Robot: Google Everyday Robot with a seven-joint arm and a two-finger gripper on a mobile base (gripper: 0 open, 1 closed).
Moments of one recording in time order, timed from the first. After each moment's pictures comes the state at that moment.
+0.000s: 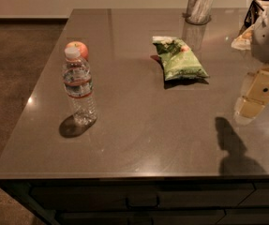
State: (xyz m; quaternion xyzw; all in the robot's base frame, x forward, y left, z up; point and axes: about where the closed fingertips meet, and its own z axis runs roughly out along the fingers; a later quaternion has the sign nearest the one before) arm 0.438 -0.216 0.977 -0.60 0.78 -0.04 0.16
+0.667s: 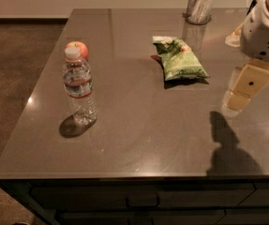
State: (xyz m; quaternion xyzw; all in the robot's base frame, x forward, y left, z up) arm 0.456 -0.208 0.975 -0.59 0.79 -0.03 0.17
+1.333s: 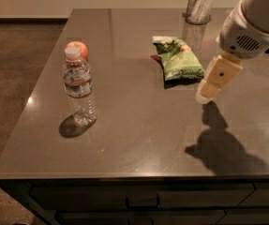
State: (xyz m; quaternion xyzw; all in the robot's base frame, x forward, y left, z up) arm 0.499 -0.189 0.961 -0.52 0.83 -0.01 0.20
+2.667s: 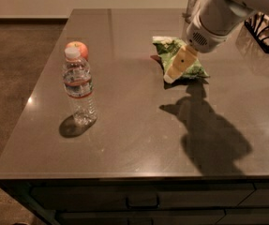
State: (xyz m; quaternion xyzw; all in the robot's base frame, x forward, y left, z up) arm 0.602 -0.165 0.922 -0.40 0.88 -0.01 0.24
